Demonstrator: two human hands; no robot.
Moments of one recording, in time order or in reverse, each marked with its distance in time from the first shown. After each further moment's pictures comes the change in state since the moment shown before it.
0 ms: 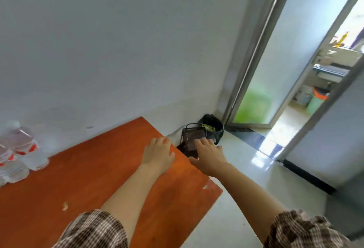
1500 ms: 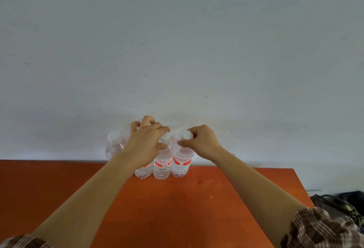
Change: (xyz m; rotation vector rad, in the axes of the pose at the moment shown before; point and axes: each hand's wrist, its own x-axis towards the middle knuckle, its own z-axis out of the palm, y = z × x) left_hand -0.060 -0.477 -0.112 0.107 0.324 -0.471; right_hand 0.239 -0.499 0.073 0.645 -0.418 -0.522
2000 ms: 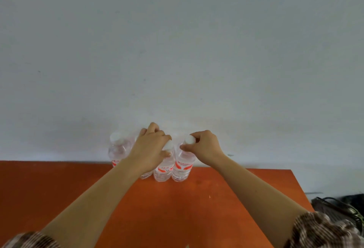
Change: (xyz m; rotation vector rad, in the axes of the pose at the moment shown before) left_hand -0.010 0.025 -0.008 0.049 -0.077 0.035; right_hand -0.026 0.005 -0.011 0.002 0.069 0.004
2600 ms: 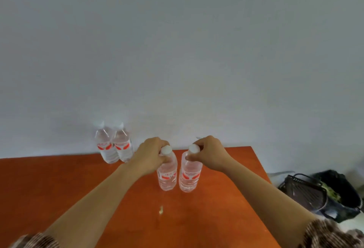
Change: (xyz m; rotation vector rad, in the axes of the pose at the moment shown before) left_hand -0.084 0.147 -0.041 -0.385 -0.136 -0.112; right_hand -0.159 0.057 -0.100 -0.061 -0.046 -0.031
